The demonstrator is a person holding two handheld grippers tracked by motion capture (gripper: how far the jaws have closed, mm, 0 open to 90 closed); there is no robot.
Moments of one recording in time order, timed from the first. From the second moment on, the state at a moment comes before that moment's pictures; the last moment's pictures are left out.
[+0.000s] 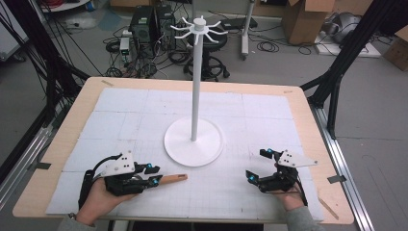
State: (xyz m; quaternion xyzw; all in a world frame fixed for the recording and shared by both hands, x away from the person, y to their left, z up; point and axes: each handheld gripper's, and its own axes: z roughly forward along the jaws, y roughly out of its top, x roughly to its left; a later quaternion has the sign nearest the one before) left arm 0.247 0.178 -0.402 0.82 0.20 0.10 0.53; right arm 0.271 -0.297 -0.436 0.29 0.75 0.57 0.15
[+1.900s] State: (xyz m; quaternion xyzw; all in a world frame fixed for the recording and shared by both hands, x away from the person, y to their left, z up) left arm 0.278 0.190 -0.391 0.86 0.15 0.01 0.48; right arm 0.268 -0.296 -0.436 0.29 0.76 0.56 0.17
